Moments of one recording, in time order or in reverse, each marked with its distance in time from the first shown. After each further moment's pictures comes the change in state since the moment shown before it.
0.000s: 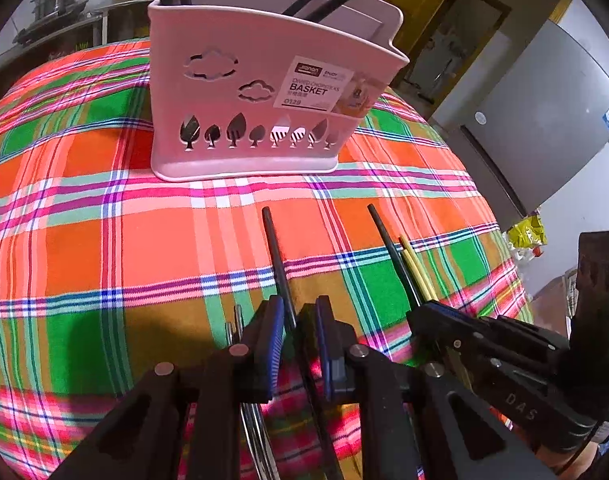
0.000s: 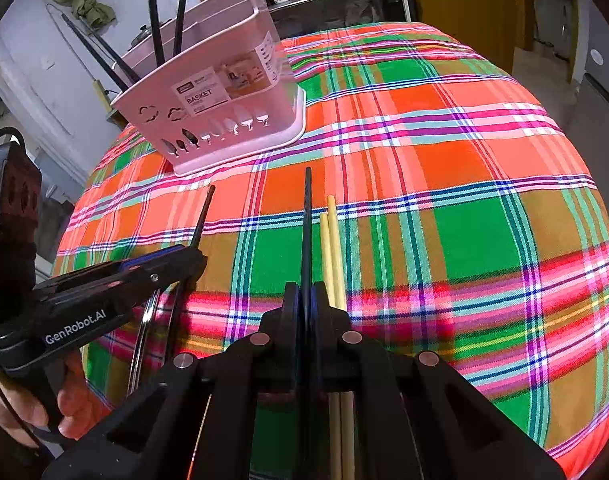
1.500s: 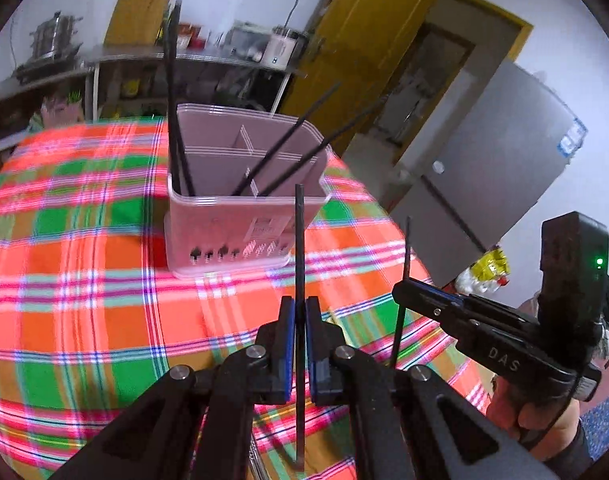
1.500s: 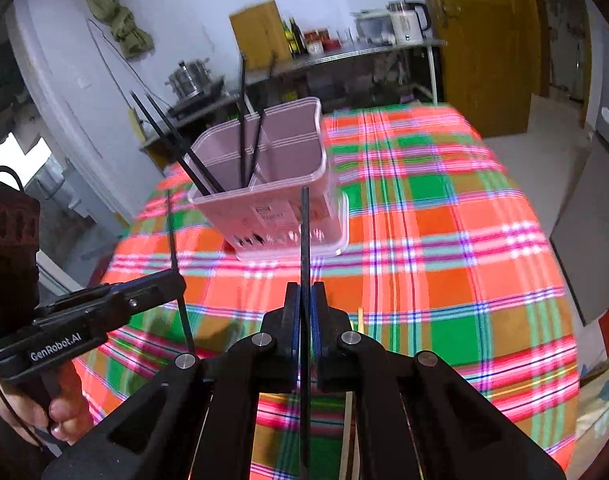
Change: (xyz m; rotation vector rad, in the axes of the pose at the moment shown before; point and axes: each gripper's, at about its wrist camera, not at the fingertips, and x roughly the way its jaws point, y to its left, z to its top) left arm -0.128 -0.010 0.032 0.034 -0.202 -0.105; right arm -0.086 0.037 0.053 -0.088 -0.181 0.059
